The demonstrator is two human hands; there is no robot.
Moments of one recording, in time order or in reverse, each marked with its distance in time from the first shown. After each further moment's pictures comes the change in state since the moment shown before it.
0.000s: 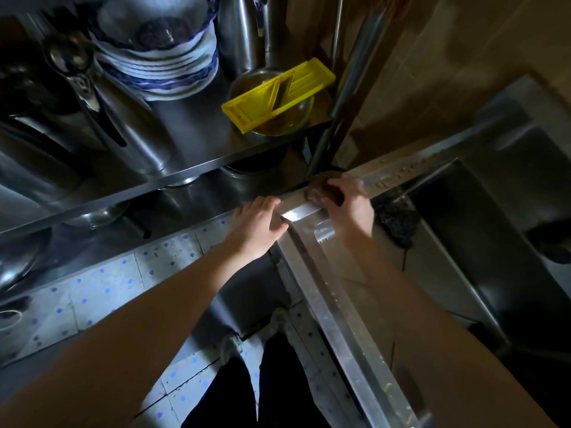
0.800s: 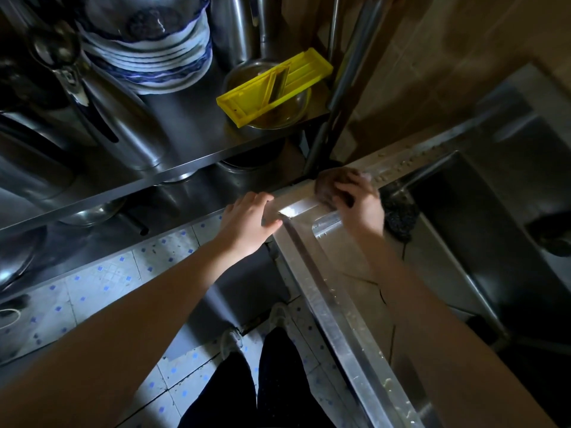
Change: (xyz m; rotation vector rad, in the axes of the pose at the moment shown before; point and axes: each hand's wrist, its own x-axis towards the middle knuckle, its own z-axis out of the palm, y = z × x) left_hand -0.002 -0.005 -0.007 -0.039 -0.021 -0.042; right_hand -0.002 0.022 -0.010 -0.027 -0.045 0.003
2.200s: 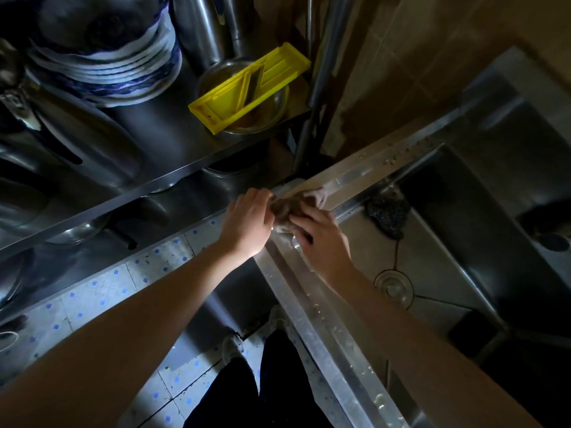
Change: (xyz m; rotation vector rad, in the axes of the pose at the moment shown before) left_hand 0.039 0.038 0.014 -0.014 0.023 0.074; right_hand -0.034 -0.006 0.018 -0.059 -0.165 -0.174
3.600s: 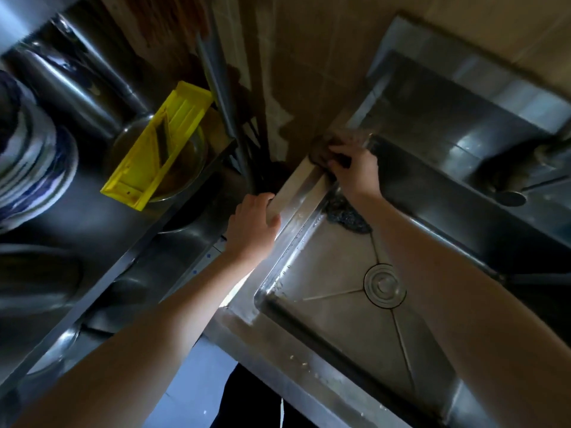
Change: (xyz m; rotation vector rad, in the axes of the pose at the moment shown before) left_hand 0.114 0.087 0.034 0.001 -0.259 0.116; right_hand 0.111 0.151 -0.104 0.270 0.394 0.550
